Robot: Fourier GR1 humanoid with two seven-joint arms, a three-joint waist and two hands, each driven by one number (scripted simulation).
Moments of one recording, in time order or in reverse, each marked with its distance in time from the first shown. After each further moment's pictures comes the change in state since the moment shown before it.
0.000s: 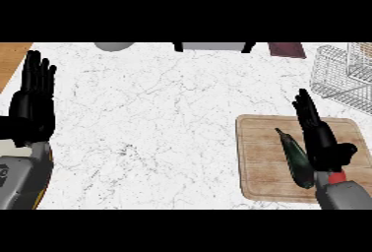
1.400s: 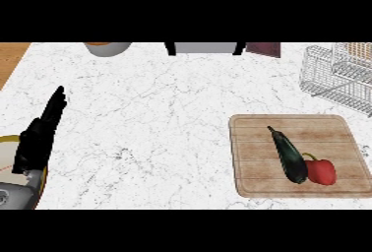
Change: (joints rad) left arm 0.161 0.127 -0.142 -0.006 -0.177 -0.078 0.177; right arm 0.885 -0.462 -0.329 -0.745 0.252 -0.273 0.547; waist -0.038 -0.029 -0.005
